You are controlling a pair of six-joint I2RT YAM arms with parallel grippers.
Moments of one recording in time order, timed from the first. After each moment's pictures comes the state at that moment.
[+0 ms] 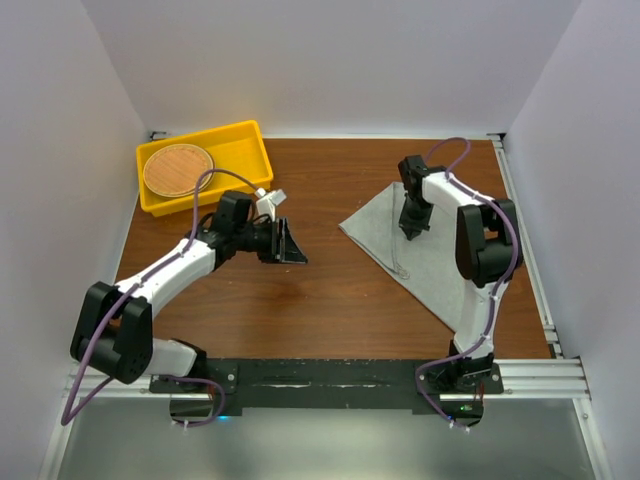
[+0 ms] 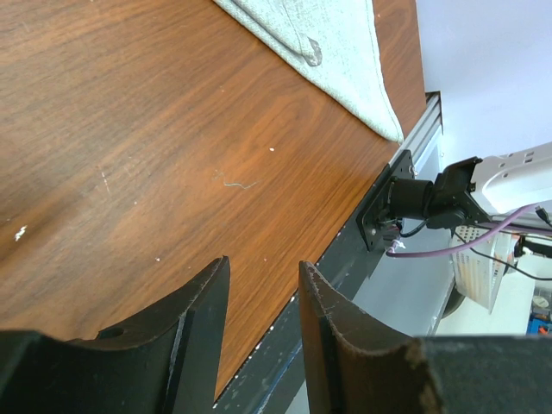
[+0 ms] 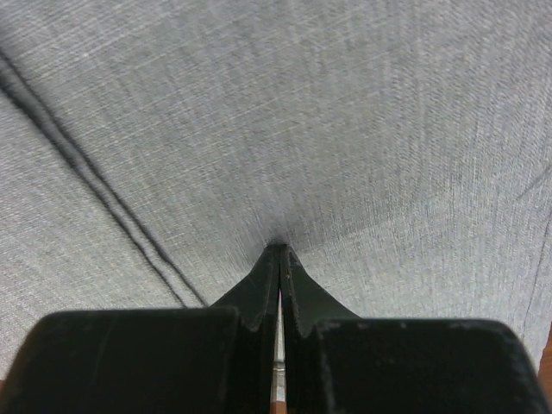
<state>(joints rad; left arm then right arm) -0.39 1.36 0.83 -0.22 0.73 -0.51 0.21 2.02 1.47 -0.84 0.21 0.57</state>
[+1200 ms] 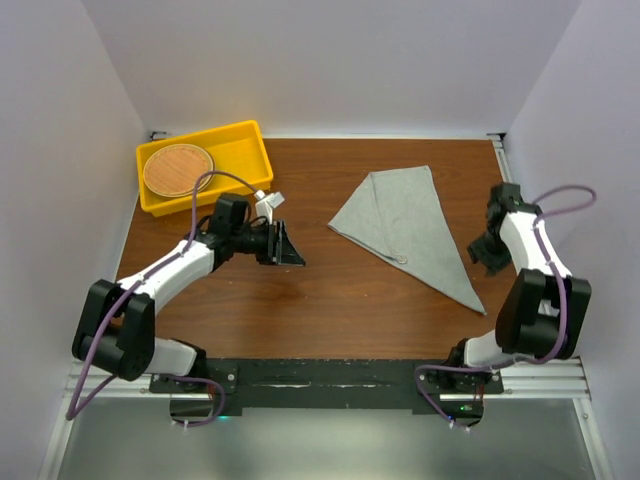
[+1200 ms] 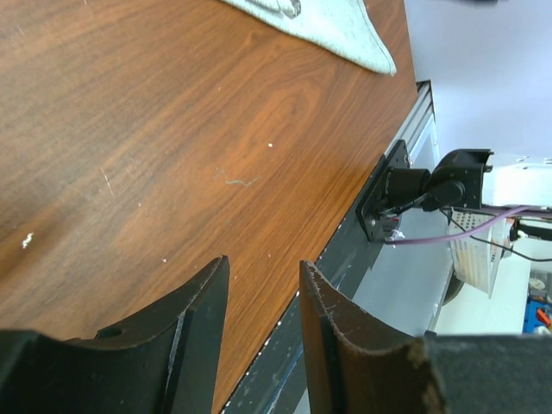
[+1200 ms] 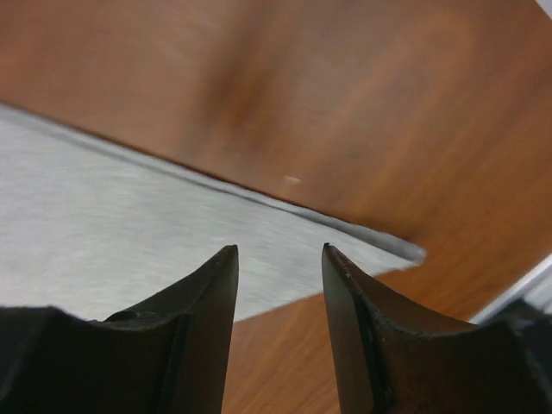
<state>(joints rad) -0.35 1.38 0.79 -0.18 0.81 -0.47 -0.18 1.52 1.13 -0.94 0.32 0.74</state>
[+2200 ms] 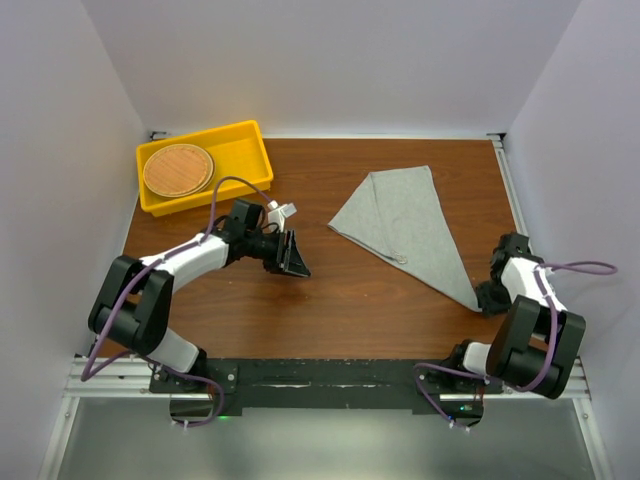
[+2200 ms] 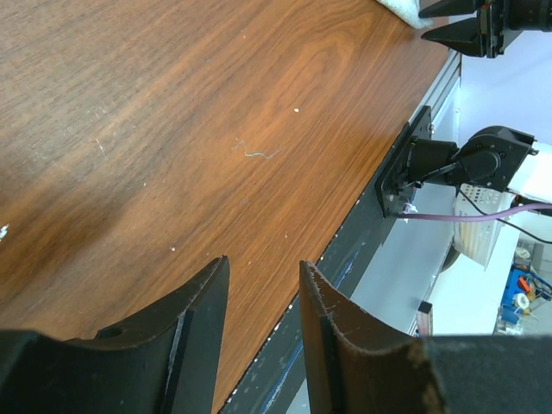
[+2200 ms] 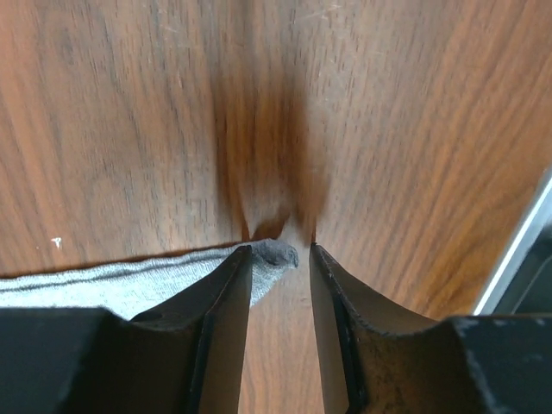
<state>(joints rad) -0.40 1.52 0.82 -0.21 0.81 -0.43 -0.40 1.28 0.65 -0.81 0.34 1.05</state>
